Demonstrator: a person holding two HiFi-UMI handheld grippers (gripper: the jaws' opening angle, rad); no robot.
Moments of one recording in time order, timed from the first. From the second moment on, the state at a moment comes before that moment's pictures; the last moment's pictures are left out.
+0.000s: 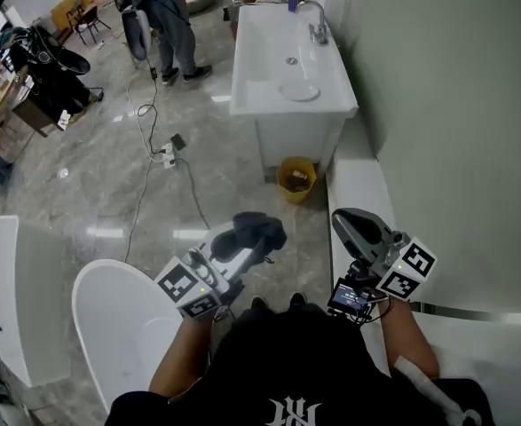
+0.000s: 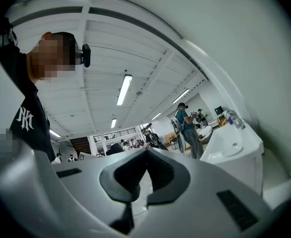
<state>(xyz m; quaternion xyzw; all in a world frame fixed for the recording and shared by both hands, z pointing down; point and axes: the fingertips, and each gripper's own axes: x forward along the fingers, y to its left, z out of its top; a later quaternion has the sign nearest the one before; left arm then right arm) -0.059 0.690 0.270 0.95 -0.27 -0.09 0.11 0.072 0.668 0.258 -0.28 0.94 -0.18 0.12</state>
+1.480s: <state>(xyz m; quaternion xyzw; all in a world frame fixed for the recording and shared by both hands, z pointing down) -0.102 0.333 0.355 0.95 -0.26 -0.05 0.17 0.093 0.299 0.357 -0.37 0.90 -0.22 0.05</state>
